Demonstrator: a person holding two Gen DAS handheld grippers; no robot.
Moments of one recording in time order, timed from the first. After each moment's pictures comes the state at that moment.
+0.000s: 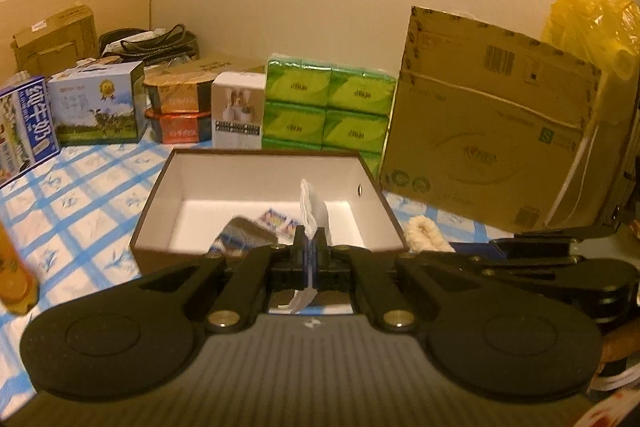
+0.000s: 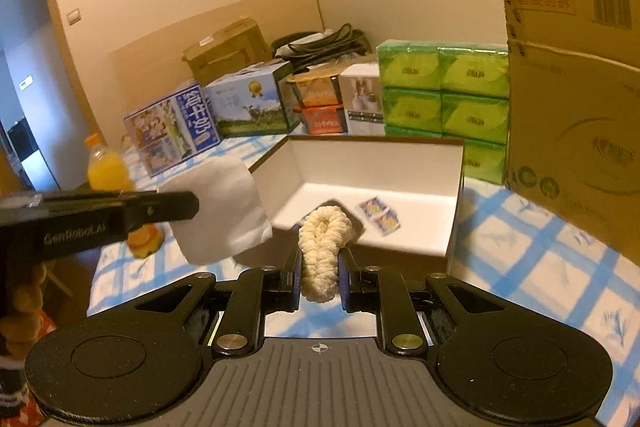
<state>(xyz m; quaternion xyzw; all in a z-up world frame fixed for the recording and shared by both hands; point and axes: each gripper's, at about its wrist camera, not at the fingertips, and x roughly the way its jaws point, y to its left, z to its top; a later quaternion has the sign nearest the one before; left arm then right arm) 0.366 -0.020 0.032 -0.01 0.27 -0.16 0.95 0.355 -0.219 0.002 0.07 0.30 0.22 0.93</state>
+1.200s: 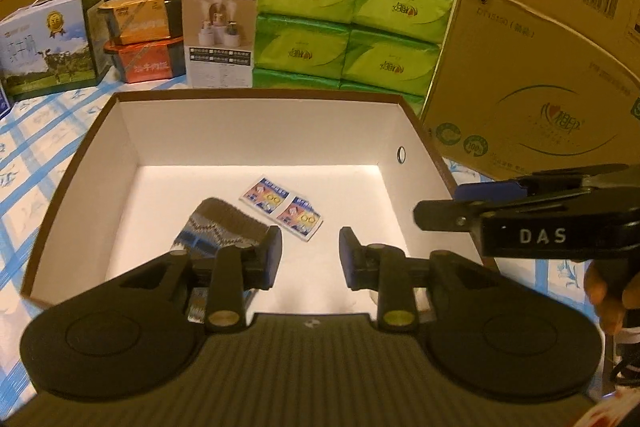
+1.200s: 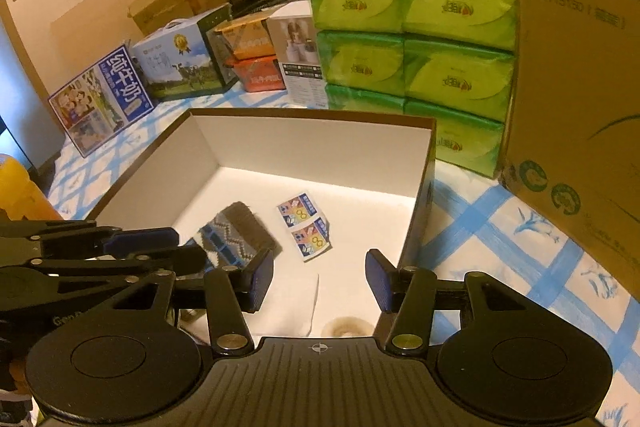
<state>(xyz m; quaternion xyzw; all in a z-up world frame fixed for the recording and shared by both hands) 0.533 -0.058 -0.059 0.00 0.39 -0.15 0.91 0.535 -0.254 -0.062 0.06 0.40 0.19 0.89</state>
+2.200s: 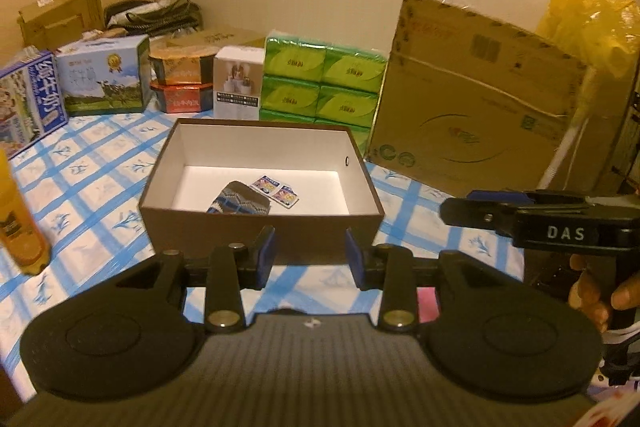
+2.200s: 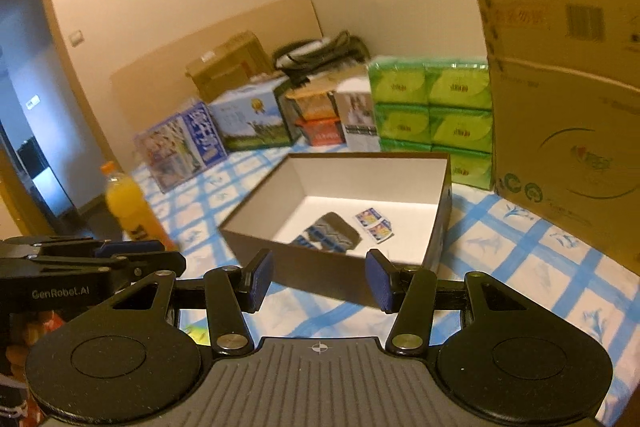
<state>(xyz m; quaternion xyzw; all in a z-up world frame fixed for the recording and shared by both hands) 0.301 -0.020 0.068 -0.02 0.32 -0.15 0.94 0.314 -0.260 0.049 0.10 0.30 0.22 0.92</state>
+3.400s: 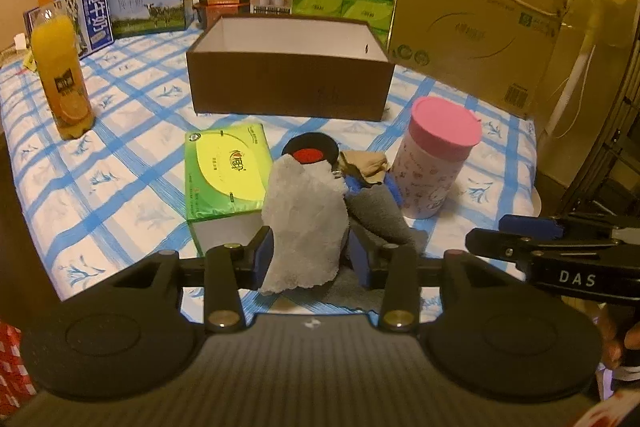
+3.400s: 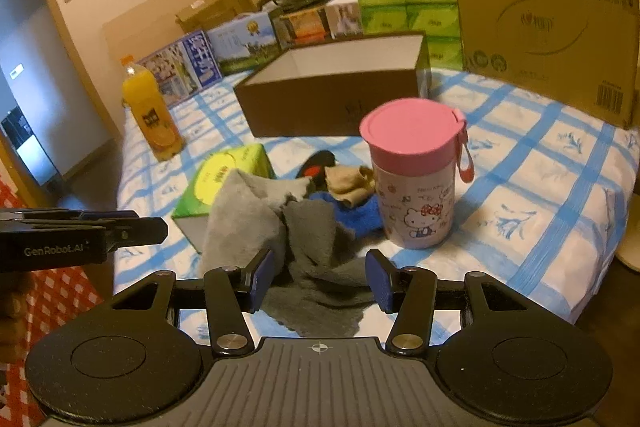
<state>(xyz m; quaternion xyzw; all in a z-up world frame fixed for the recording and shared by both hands) 0.145 -0.008 -0.036 0.00 0.38 -0.10 0.92 0.128 -0.235 -0.062 0.09 0.36 0.18 0.91</state>
